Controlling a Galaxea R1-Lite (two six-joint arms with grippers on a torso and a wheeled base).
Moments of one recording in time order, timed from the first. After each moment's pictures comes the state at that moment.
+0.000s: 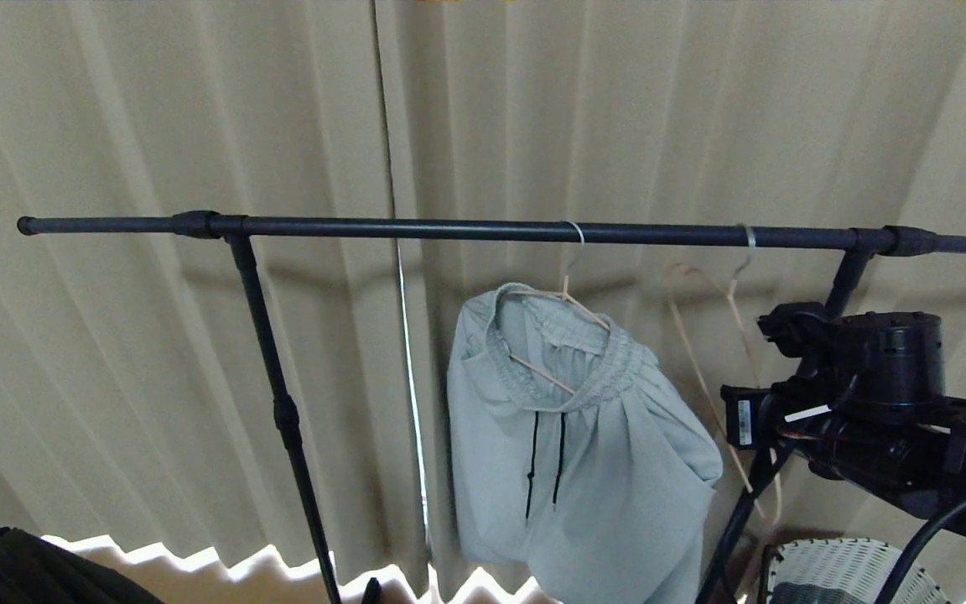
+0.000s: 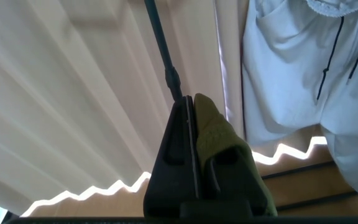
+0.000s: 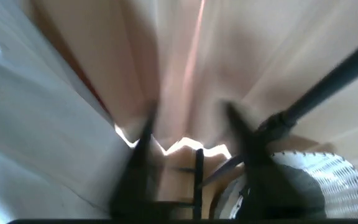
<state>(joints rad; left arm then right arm) -0.16 0.54 -0.22 -0.18 0.02 0.26 0.35 1.67 -0.59 -0.55 -0.32 0.16</state>
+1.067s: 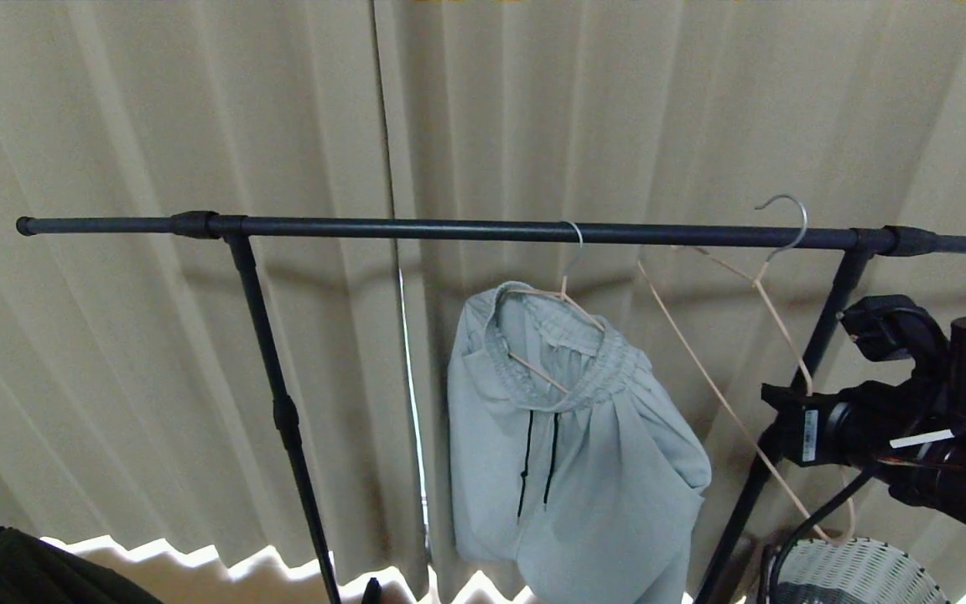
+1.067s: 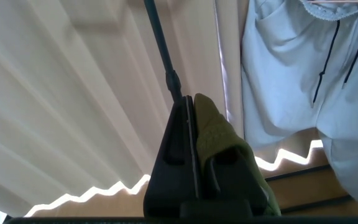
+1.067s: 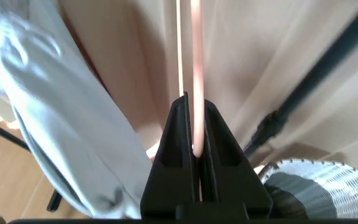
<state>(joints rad) -0.16 0.53 -0.22 -0.19 0.02 0.26 0.34 1.44 -0.50 -0.51 -0.24 0.16</state>
